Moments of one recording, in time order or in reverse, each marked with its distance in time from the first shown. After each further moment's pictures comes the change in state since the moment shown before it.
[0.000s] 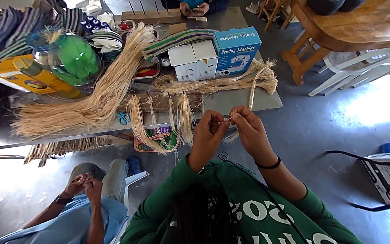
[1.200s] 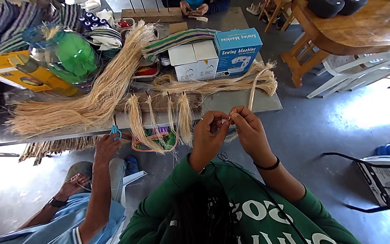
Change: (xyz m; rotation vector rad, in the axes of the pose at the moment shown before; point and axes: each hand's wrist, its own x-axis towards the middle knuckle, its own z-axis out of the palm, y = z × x) left_hand 0.005 -0.002 0.003 -0.001 0.034 0.094; right_hand 0.005 -0.001 0.003 0.002 0.014 0.019
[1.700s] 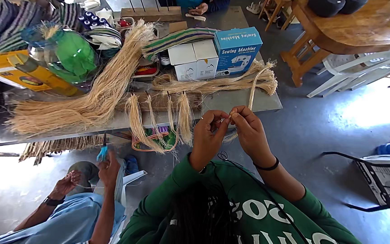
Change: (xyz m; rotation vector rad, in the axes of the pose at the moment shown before) left_hand 0.001 0.000 0.000 0.051 0.007 0.003; right_hand -0.002 0.002 0.001 0.002 0.024 -0.008
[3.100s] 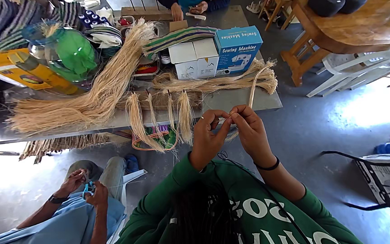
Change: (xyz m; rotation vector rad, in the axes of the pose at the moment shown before) left_hand -0.004 0.002 -0.003 0.093 0.033 0.100; right_hand -0.006 -0.003 0.003 -0.029 -0.013 -0.070
